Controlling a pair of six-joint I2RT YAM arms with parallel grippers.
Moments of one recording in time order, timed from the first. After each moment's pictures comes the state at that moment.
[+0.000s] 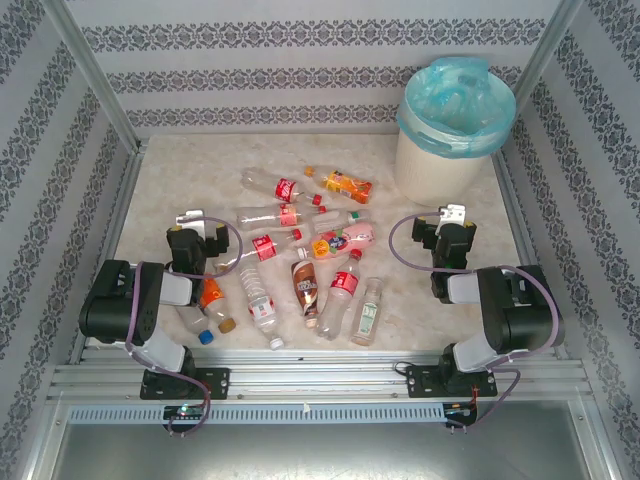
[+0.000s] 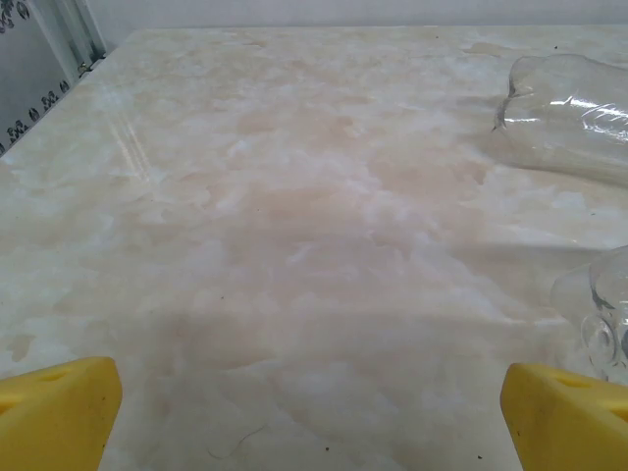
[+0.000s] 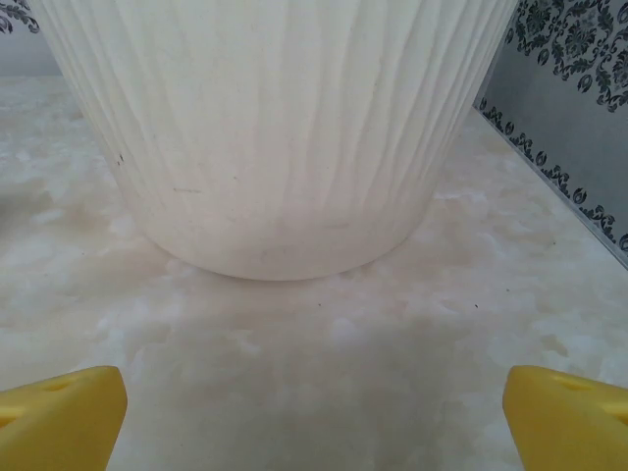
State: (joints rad) left arm -0.01 1.59 0.35 0.87 -0.18 -0.03; right arm 0.04 1.52 0.35 0.83 0.25 0.05
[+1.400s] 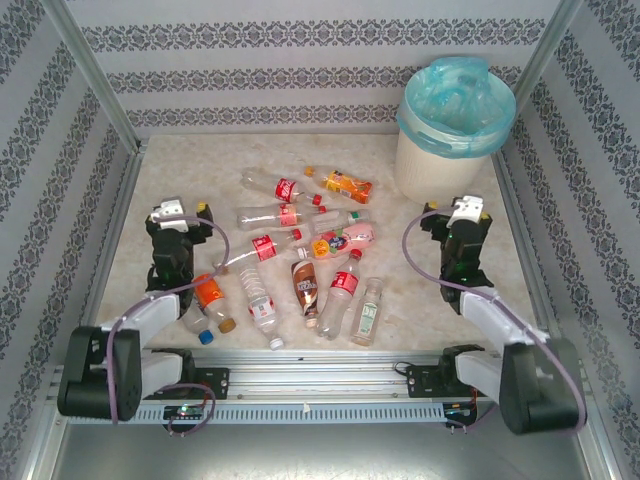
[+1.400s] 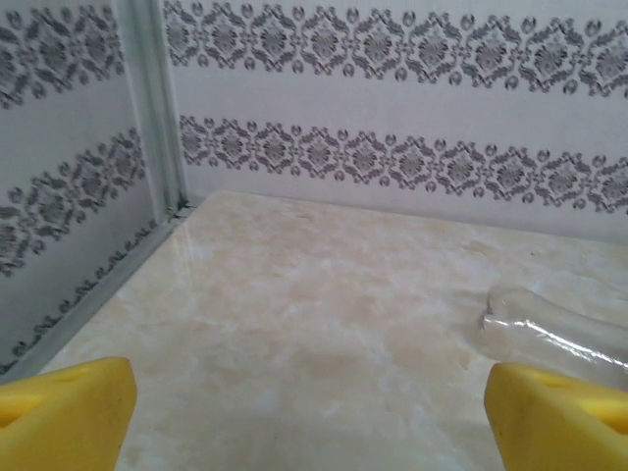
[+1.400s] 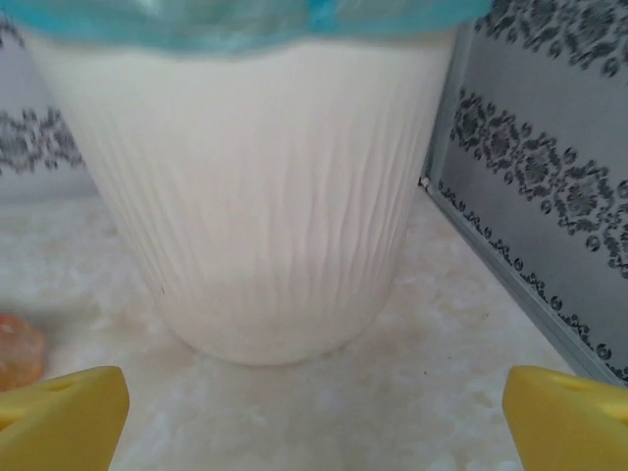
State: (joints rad) left arm -0.01 1.14 0.35 0.68 -0.28 -0.08; right arm 0.08 1.05 0.42 0.42 0.33 0.12
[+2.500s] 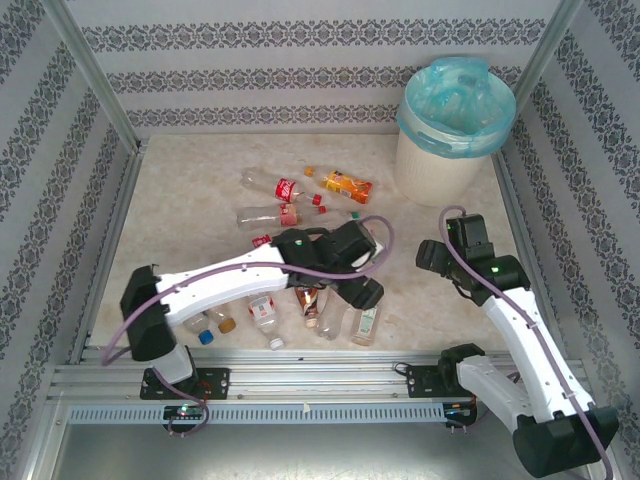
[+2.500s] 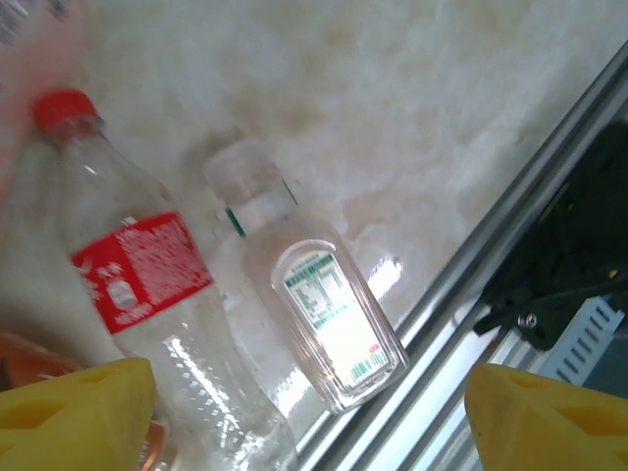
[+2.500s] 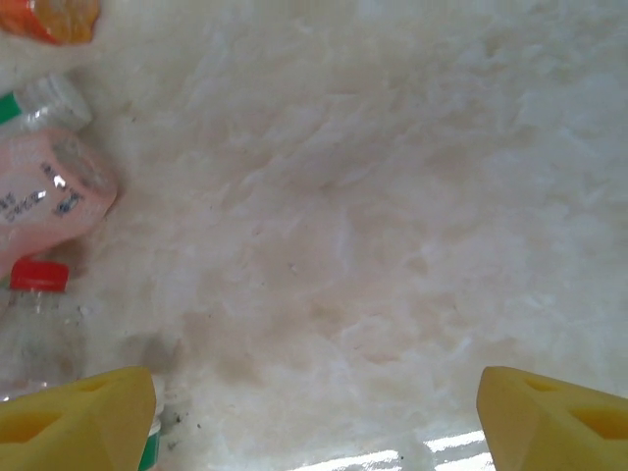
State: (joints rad) left arm -1.08 1.72 1.56 -0.89 0.07 -0.36; right arm 0.19 0.86 0.86 -0.96 0.15 0.47
